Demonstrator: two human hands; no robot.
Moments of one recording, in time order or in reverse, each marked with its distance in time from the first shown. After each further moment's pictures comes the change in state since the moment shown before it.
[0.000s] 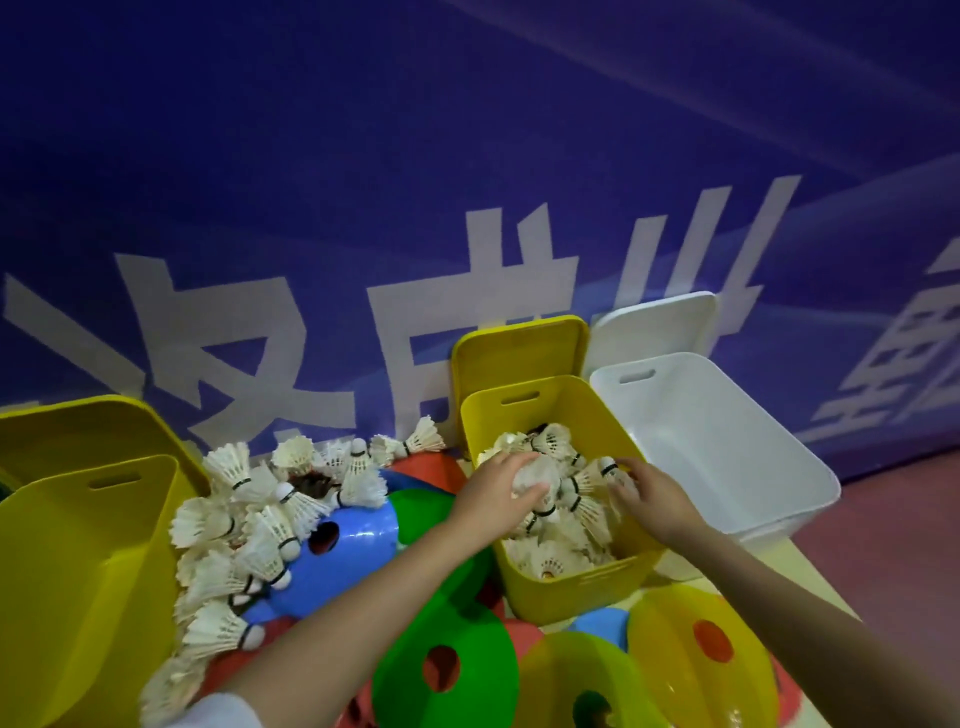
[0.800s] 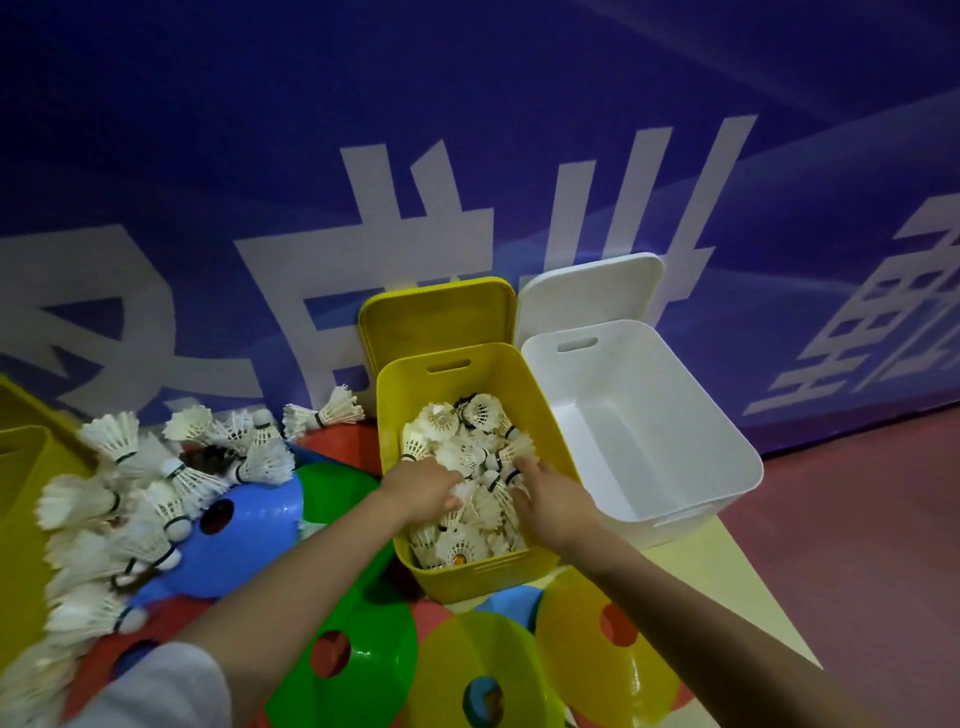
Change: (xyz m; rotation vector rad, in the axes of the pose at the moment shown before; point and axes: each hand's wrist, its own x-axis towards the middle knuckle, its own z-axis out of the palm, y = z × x) left_hand 0.056 -0.021 0.063 0.751 -0.481 0.011; right_hand 0.003 0.018 0.021 -0.197 -0.140 -0.183
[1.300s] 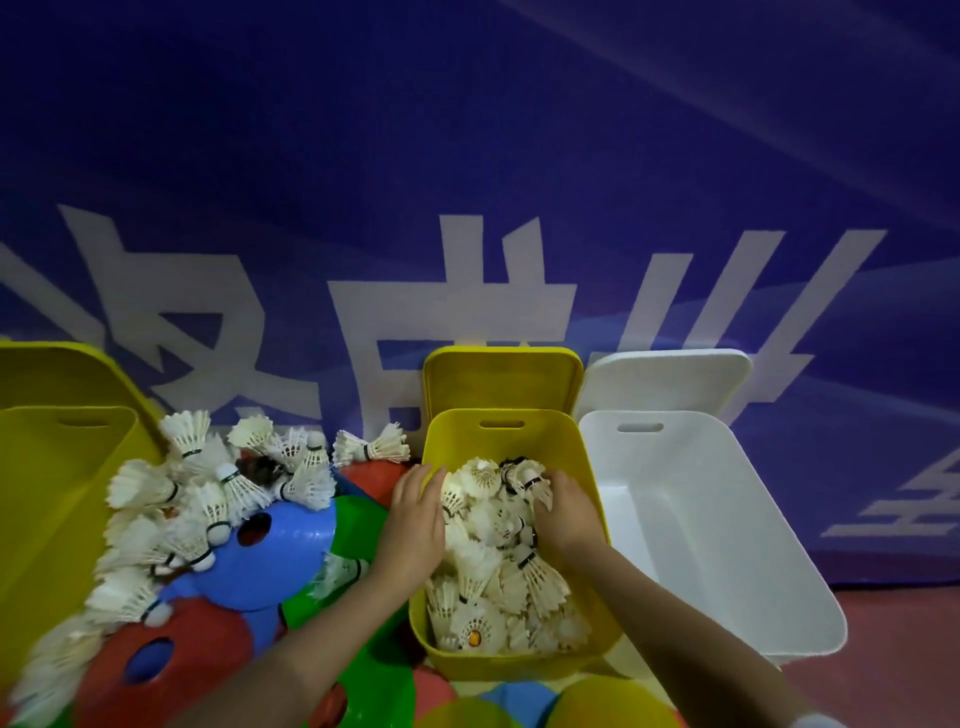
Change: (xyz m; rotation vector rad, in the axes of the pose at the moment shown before) left_hand -0.030 -0.011 0.010 -0.639 0.722 -0.424; right_hand 0.096 -0.007 -0.010 0.251 0.040 0.043
